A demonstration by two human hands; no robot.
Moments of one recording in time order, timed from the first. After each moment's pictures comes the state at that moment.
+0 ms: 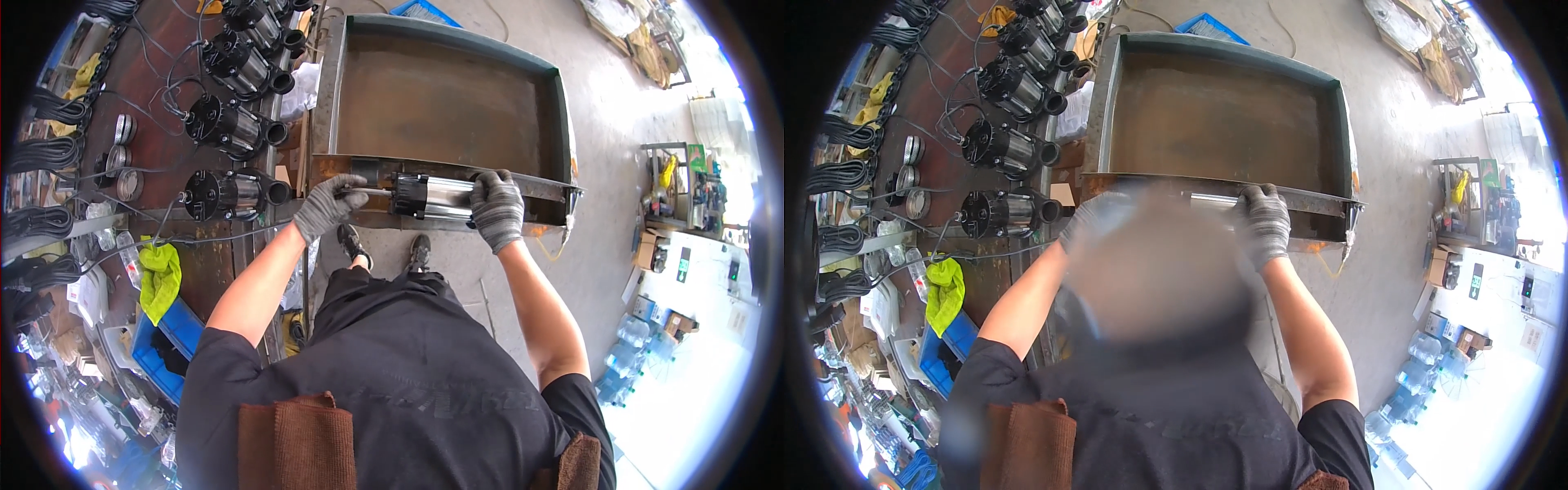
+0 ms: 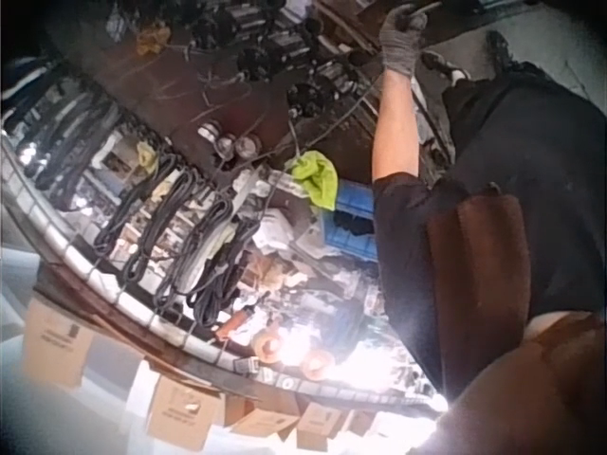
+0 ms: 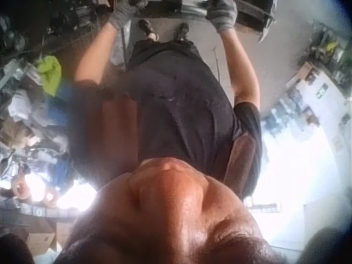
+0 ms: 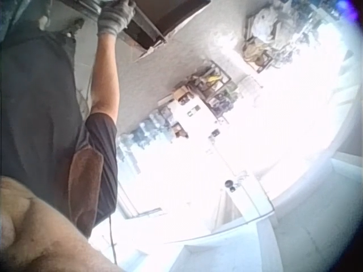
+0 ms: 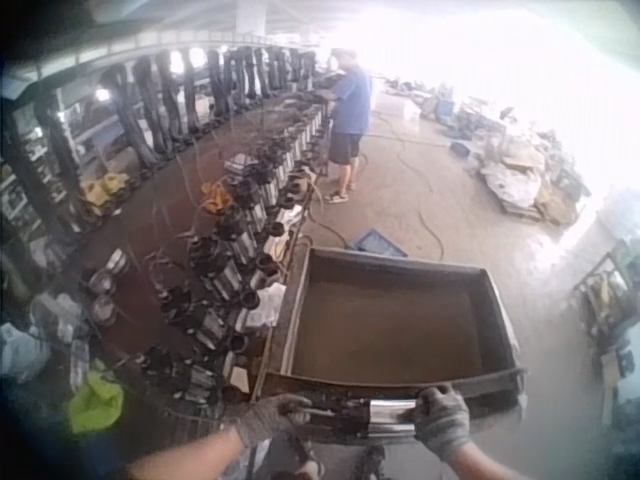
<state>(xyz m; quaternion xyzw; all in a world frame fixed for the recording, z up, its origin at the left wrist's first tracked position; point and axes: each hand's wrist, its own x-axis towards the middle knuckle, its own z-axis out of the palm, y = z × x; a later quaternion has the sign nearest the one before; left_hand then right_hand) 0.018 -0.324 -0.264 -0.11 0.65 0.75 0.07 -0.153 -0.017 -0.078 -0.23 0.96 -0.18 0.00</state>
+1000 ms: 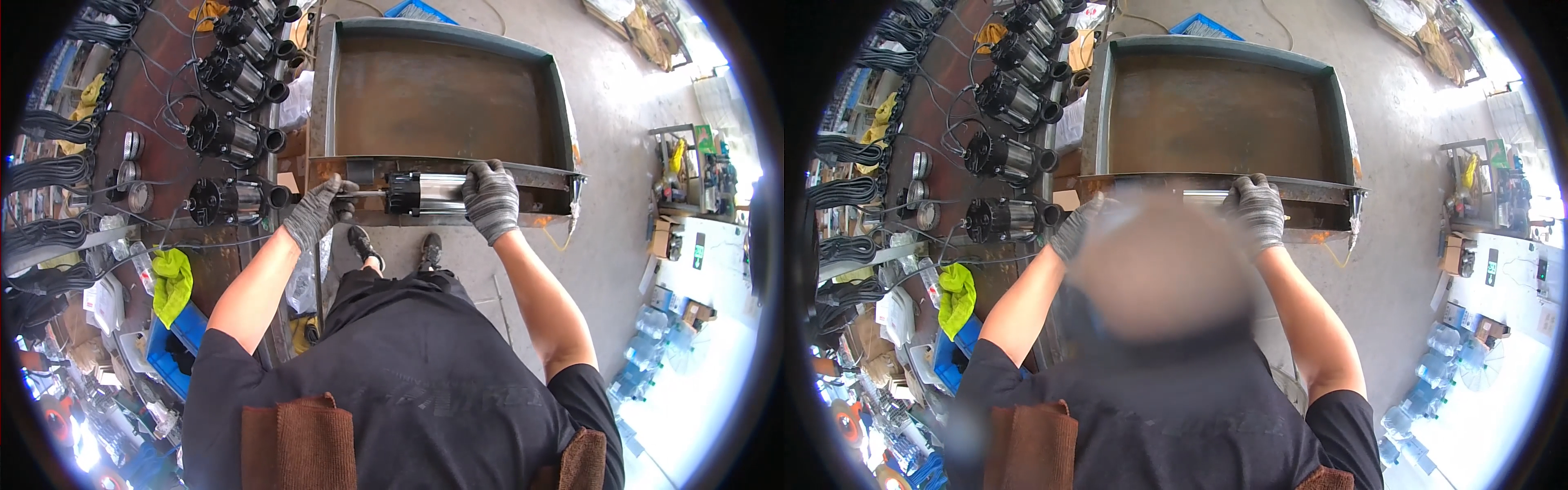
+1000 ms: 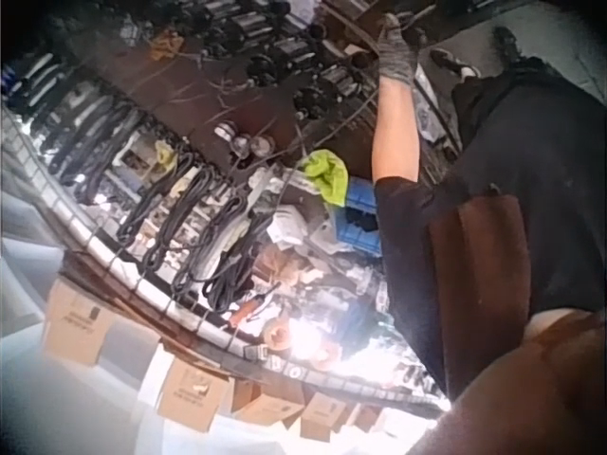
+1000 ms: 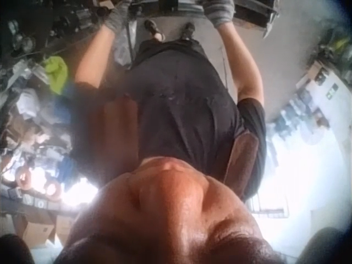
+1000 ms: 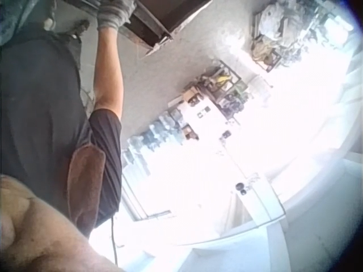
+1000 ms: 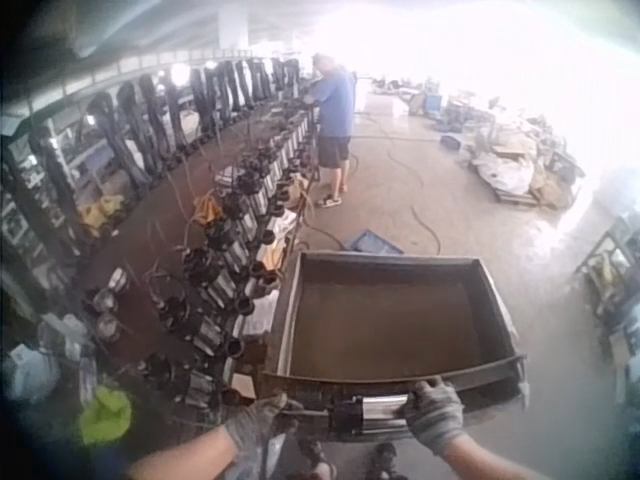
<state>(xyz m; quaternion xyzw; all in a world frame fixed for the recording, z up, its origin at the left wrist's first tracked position) 0.019 -0.309 -0.178 -0.26 0.51 0.82 0.09 -0.155 -0.013 -0.080 -0.22 0.96 -0.18 0.02</state>
